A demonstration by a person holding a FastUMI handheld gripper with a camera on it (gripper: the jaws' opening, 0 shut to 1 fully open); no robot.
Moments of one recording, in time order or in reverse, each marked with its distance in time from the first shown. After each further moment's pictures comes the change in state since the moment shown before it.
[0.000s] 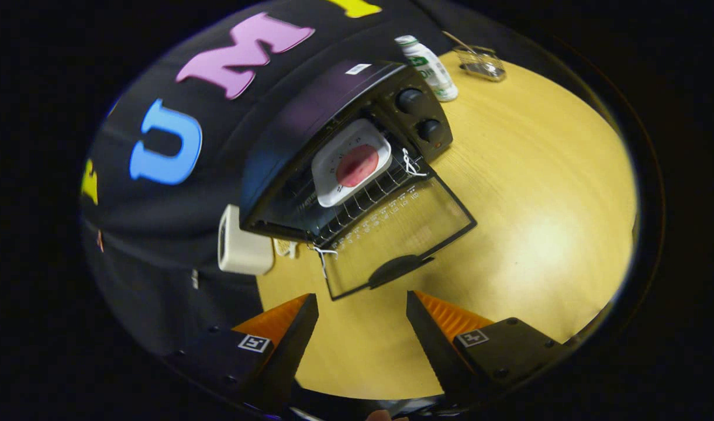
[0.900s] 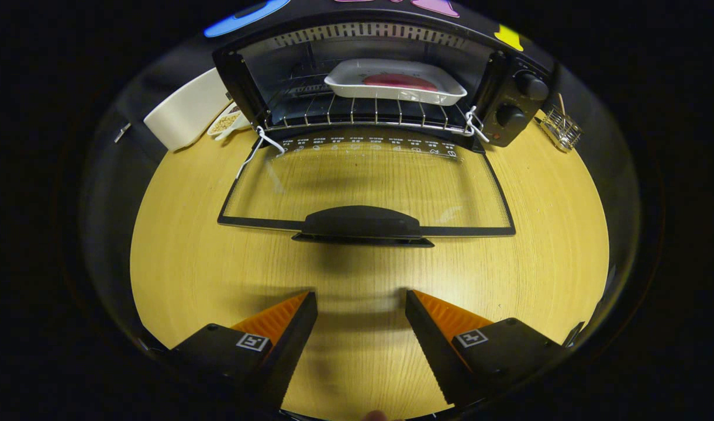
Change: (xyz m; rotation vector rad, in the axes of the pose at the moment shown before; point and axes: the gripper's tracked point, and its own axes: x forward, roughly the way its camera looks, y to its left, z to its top) arm 0.109 -0.048 -0.066 -0.508 0.114 -0.313
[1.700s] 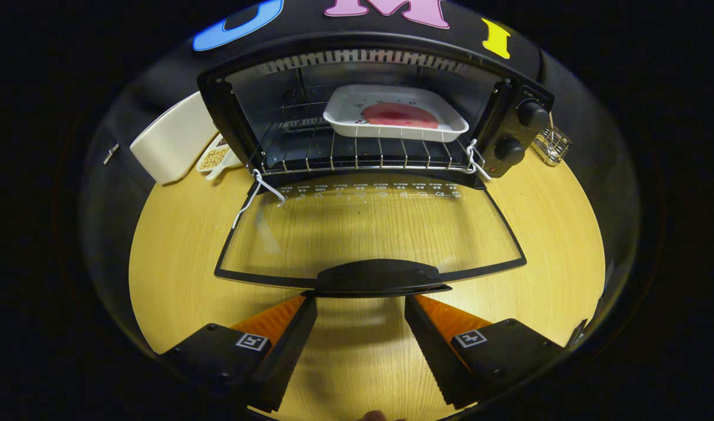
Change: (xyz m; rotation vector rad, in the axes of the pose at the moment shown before) arm -0.003 0.013 0.044 0.091 -0.140 -0.036
